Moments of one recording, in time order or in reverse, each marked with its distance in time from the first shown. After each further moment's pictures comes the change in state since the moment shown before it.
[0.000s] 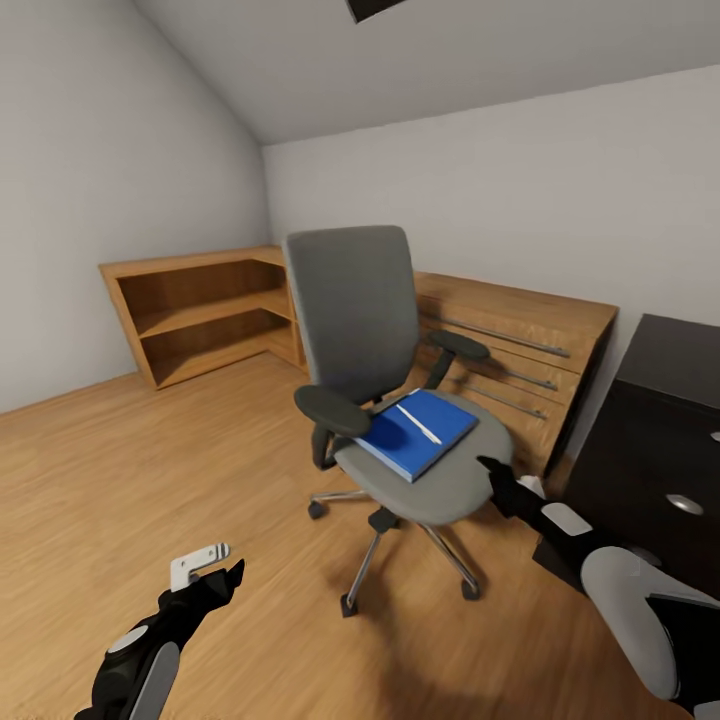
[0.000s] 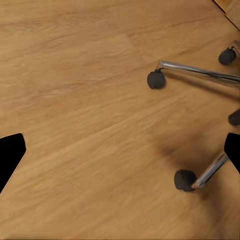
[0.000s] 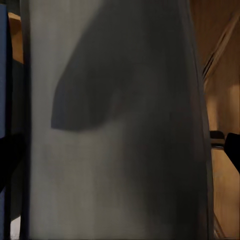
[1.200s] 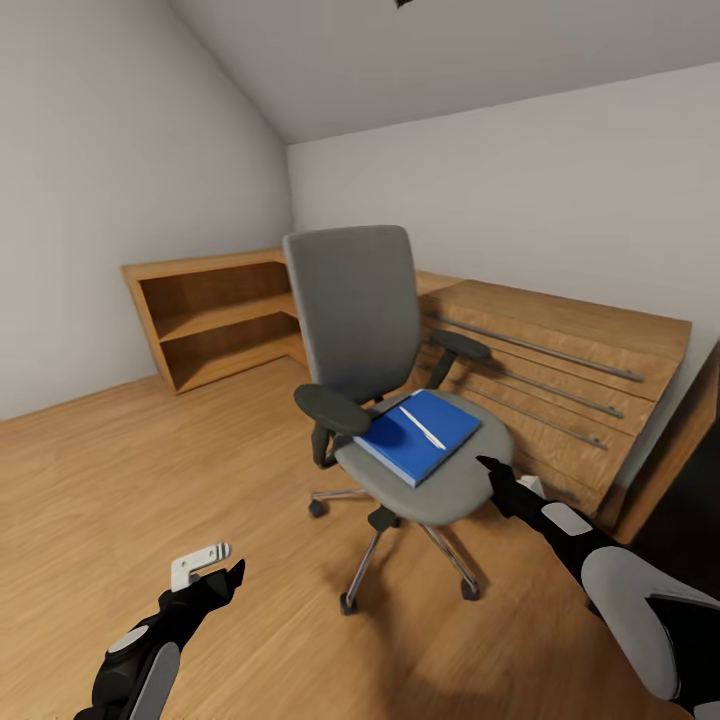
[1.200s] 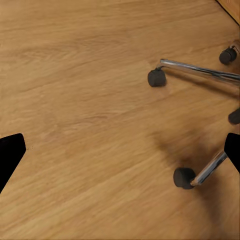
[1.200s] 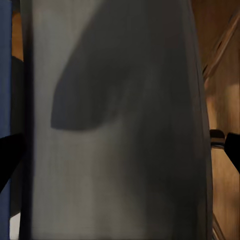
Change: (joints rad) left arm 0.000 0.000 -0.002 0.000 0.000 0.001 -0.002; right arm 0.000 0.000 0.004 0.000 -0.001 0.000 0.001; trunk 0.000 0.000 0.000
